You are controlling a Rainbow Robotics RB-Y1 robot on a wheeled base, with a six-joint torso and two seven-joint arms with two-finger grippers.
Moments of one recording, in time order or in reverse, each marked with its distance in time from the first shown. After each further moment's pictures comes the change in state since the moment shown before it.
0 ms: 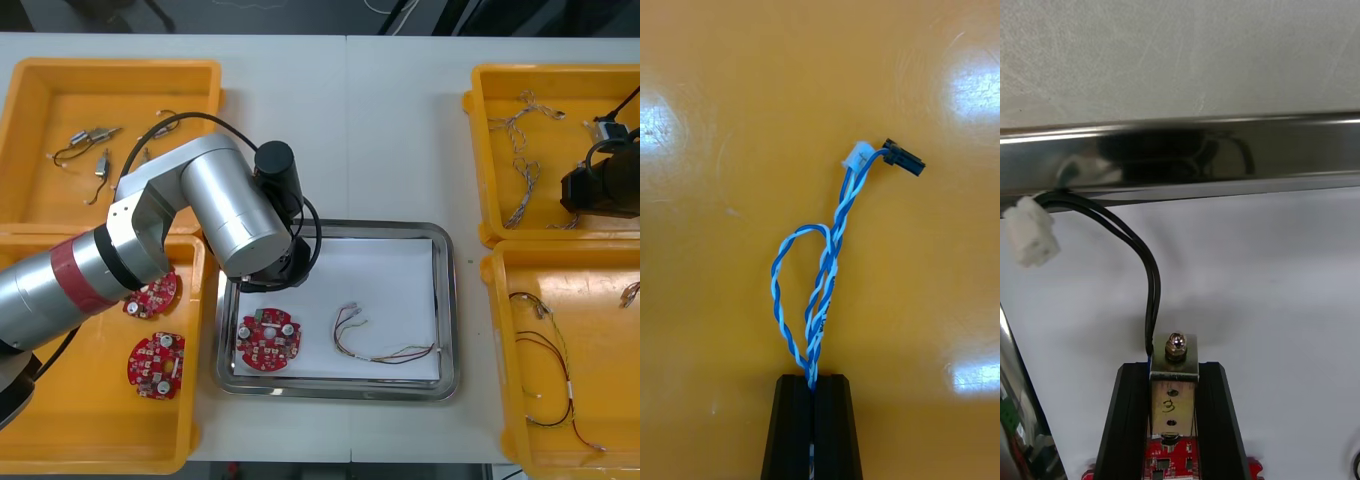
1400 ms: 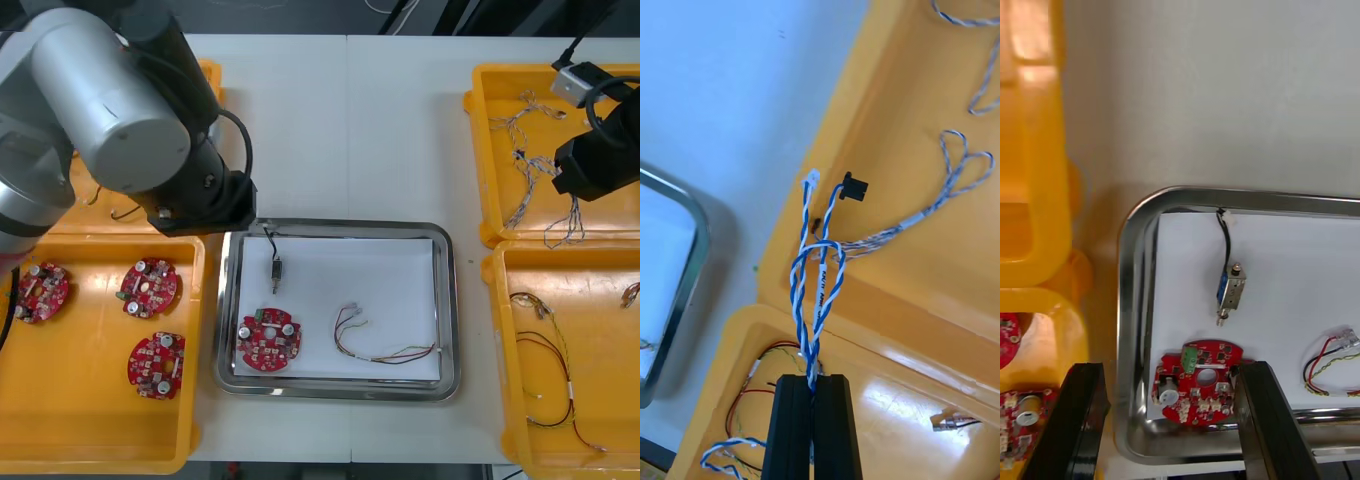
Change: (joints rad) right arm 0.008 -0.050 -0.121 -0.747 -0.251 0.658 0.061; left arm 0.016 0.119 0.359 -0.250 0.170 0.290 0.022
